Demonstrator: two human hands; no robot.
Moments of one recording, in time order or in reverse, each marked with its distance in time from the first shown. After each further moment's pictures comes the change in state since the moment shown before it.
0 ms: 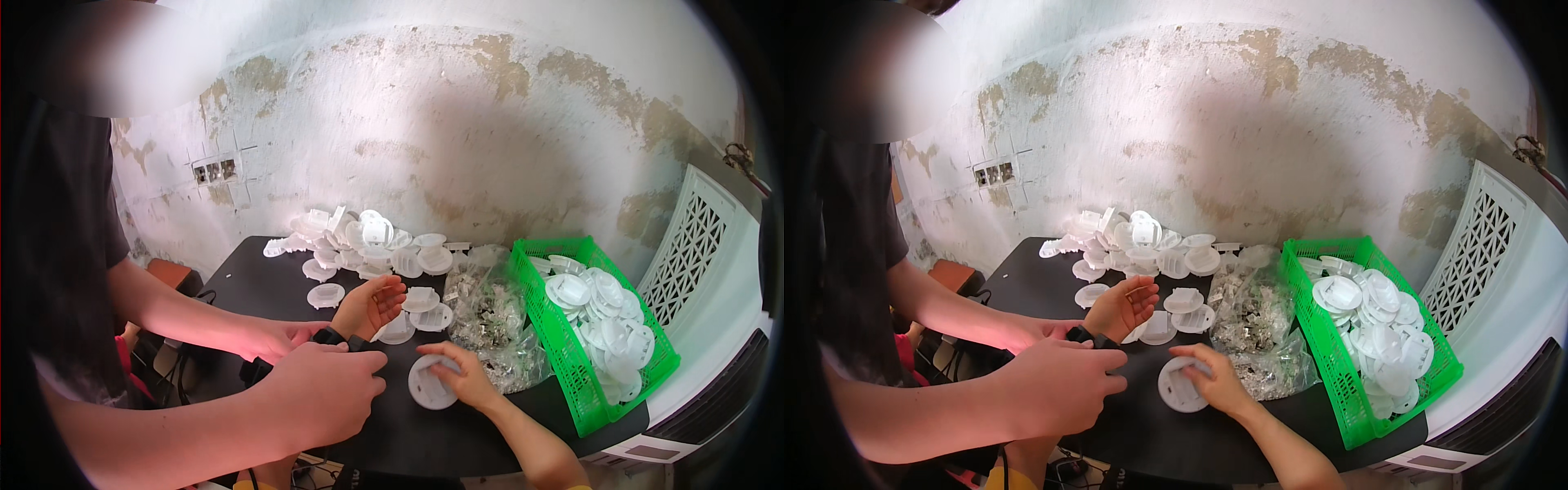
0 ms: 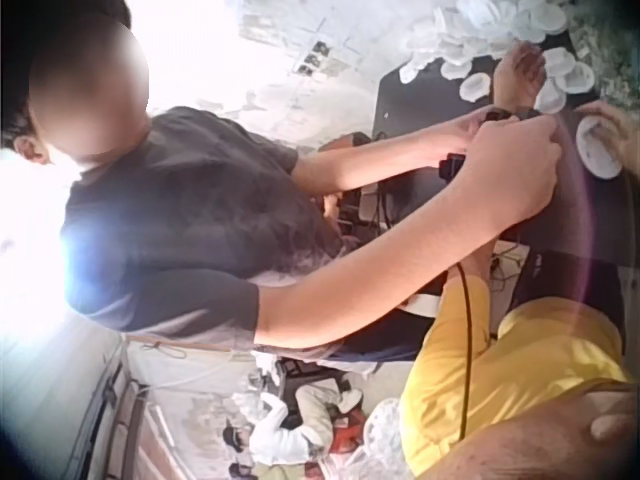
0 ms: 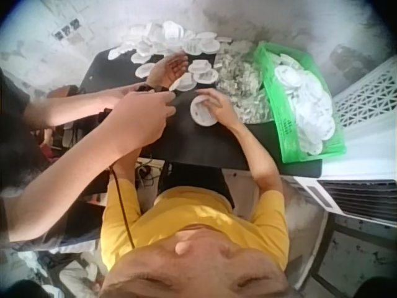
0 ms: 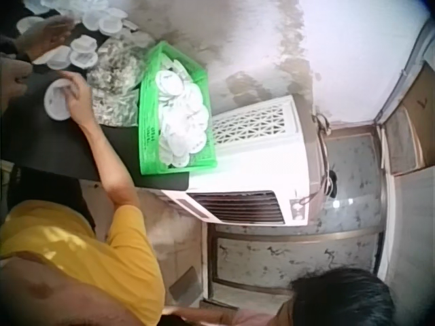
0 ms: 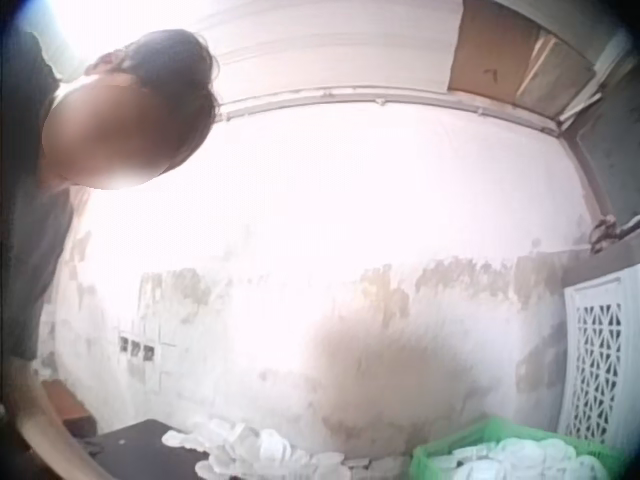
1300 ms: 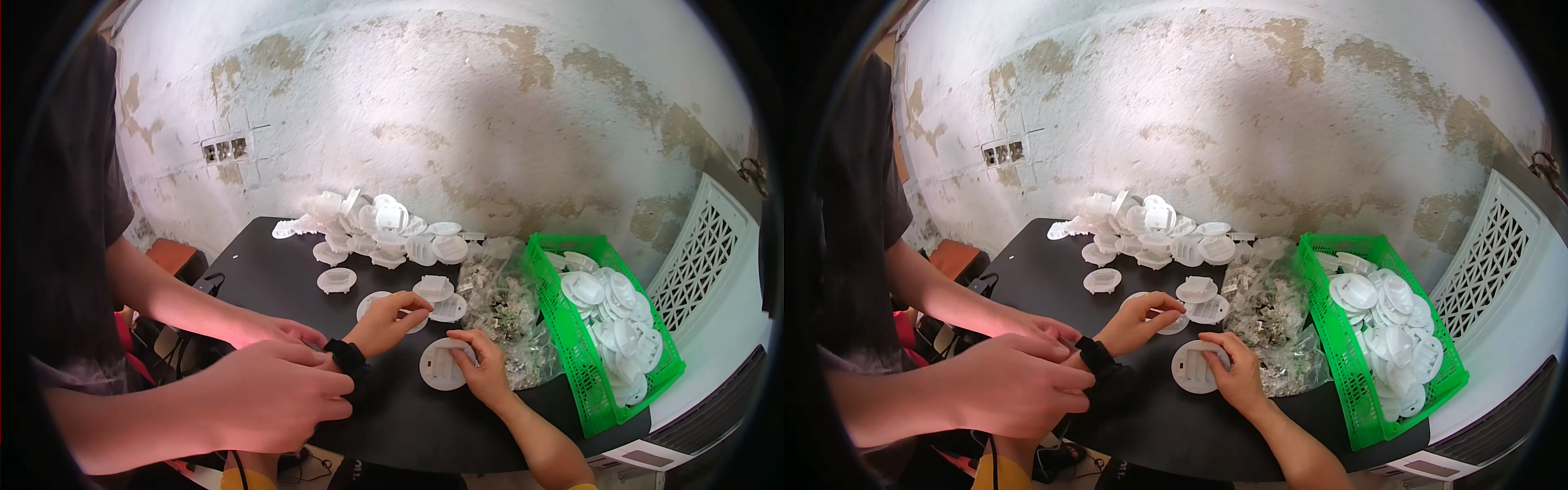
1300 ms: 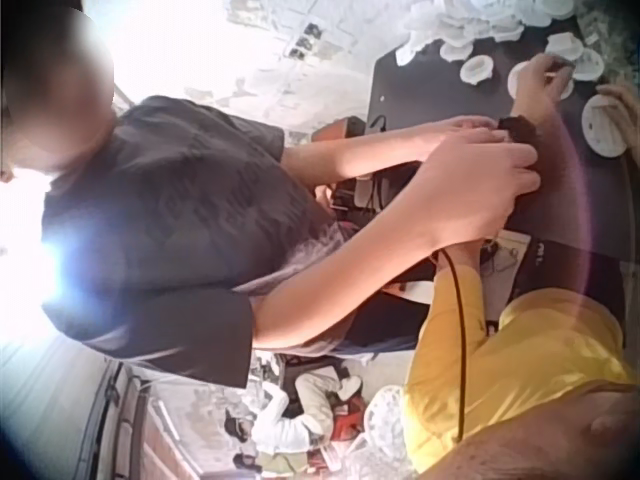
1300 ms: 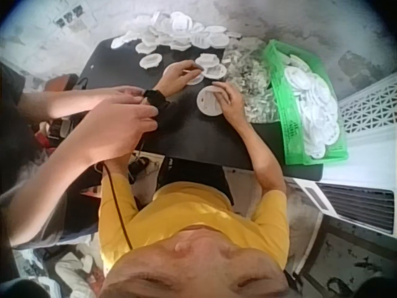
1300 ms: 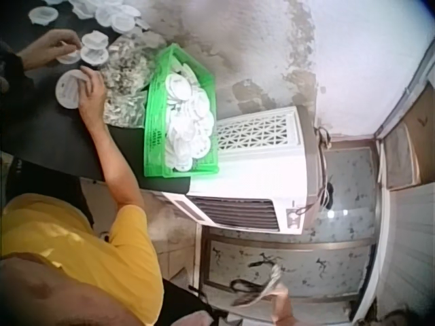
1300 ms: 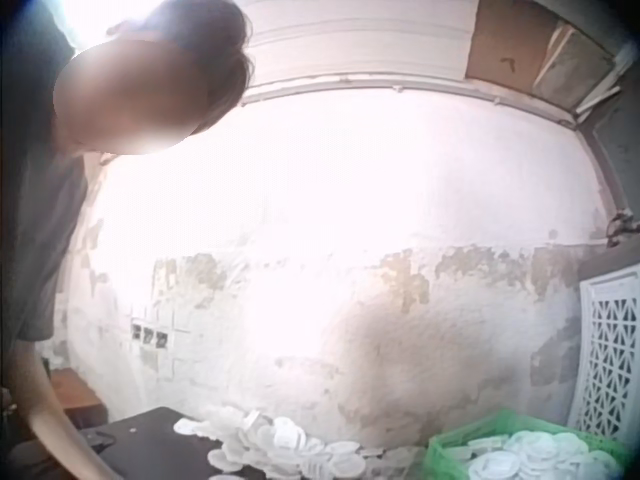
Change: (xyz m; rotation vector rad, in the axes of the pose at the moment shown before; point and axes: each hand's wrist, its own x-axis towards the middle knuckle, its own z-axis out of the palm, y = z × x) left_hand 0.102 -0.008 0.120 -1.675 0.754 -0.466; right_hand -0.004 0.009 0.002 -0.258 0.288 -0.127
